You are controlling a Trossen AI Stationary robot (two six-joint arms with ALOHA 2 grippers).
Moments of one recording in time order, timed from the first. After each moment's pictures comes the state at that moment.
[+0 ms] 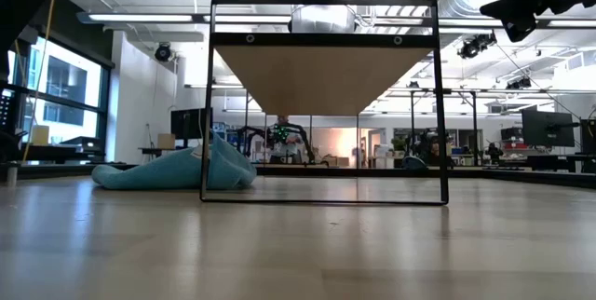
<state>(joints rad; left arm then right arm) 0.11 2.08 2.27 -1.33 0.11 0.18 -0.29 0.19 0.48 -0.50 -0.28 0.12</state>
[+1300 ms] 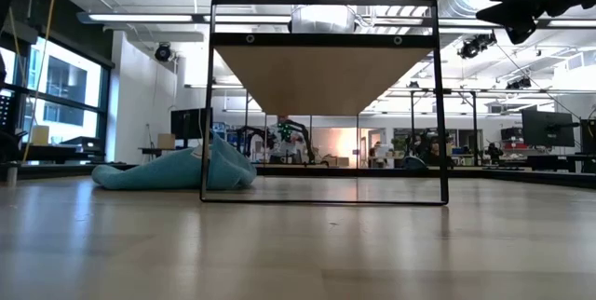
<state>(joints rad) 0.11 1.79 2.36 -1.30 0.06 0.10 -0.29 0.19 0.48 -0.50 -0.21 0.13</state>
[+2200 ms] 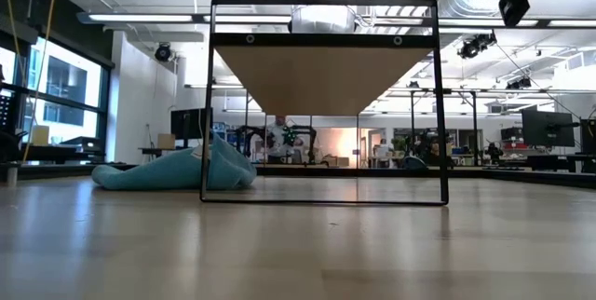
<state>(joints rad) 0.11 1.45 2.36 -1.31 -0.09 -0.03 -0.29 0.19 0.48 -0.25 -0.19 0.37</state>
